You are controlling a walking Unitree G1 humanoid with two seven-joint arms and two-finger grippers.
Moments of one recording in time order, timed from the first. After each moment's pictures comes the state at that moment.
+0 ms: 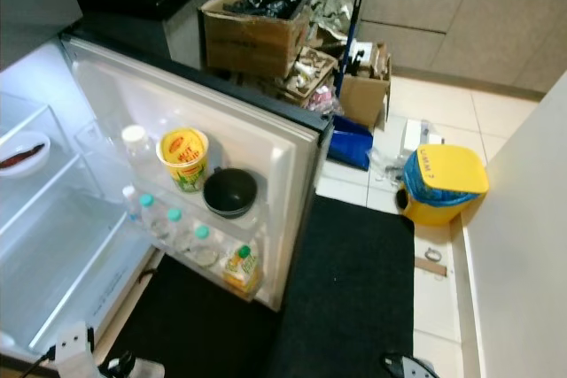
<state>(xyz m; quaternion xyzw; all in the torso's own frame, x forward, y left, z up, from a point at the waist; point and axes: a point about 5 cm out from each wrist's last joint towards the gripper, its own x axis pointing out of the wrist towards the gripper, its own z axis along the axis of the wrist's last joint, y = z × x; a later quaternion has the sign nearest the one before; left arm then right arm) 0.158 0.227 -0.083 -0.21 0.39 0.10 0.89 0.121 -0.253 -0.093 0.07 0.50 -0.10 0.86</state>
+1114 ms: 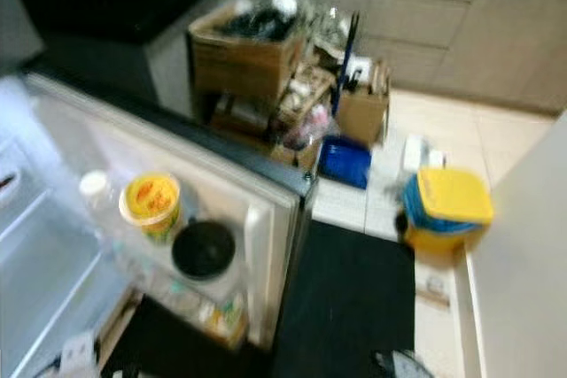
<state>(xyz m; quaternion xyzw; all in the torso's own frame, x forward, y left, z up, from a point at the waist) 0.155 0.220 -0.086 -0.19 0.41 0.07 0.89 0.125 -0.246 -0.094 0.06 0.50 -0.08 0.86</state>
